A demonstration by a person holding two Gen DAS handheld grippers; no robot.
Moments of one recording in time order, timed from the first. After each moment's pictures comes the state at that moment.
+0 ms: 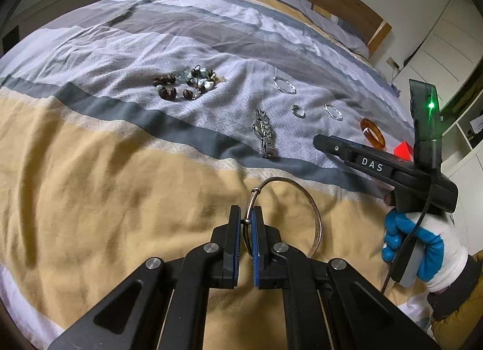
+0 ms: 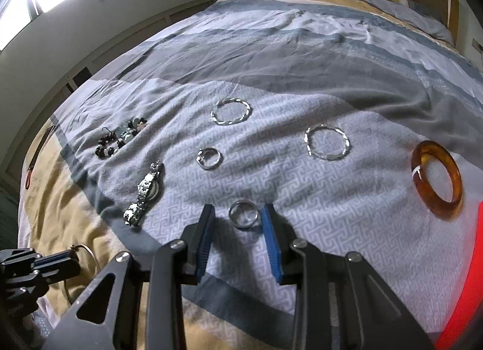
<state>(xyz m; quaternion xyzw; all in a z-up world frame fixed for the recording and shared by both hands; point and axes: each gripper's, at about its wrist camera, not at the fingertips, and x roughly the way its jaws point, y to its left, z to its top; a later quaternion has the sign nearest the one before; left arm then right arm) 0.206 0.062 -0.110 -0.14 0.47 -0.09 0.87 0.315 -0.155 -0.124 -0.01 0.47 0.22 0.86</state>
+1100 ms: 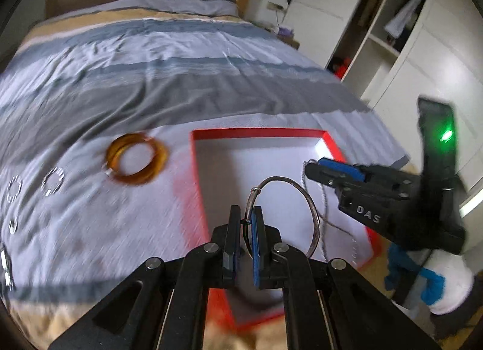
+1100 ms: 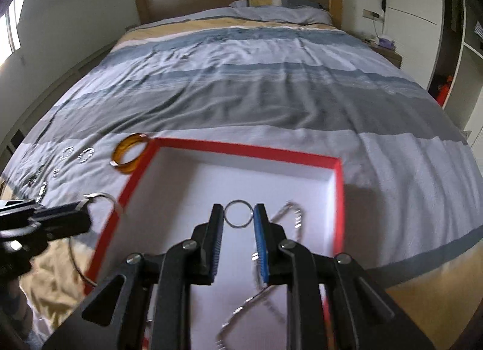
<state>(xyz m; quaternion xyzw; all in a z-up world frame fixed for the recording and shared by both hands) 0.275 -0.299 -0.072 0.03 0.45 -0.31 0.84 0.251 -0.482 -0.072 0.05 0.43 0.01 0.90</state>
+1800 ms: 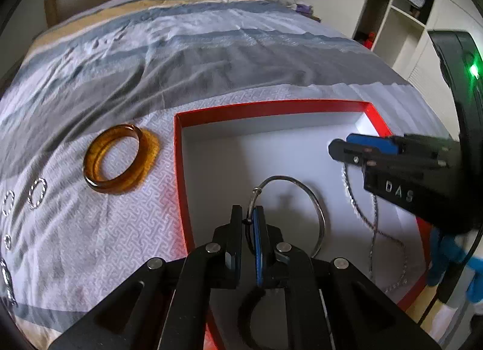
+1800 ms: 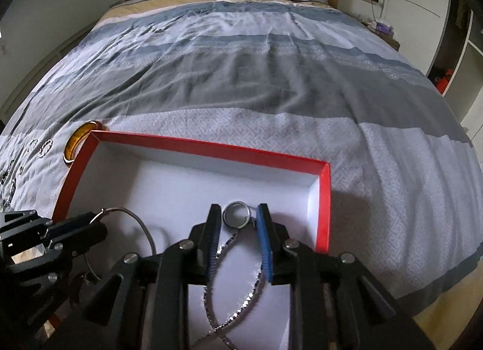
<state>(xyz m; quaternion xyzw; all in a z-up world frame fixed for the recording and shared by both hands) 0.299 -0.331 -0.119 0.09 0.47 -0.25 0.84 0.293 -0.502 -0.106 0.03 0.48 -0.01 0.87</state>
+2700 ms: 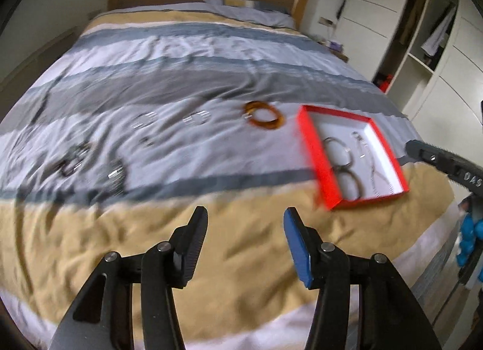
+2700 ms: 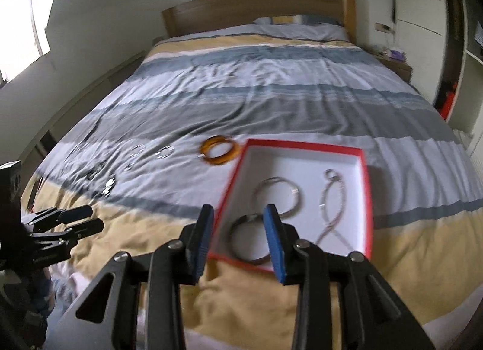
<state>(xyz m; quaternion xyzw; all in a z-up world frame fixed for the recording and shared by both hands) 0.168 -0.088 -0.039 0.01 0.44 -0.19 0.88 0.146 -0.380 0.013 0.06 0.40 0.06 0.91</state>
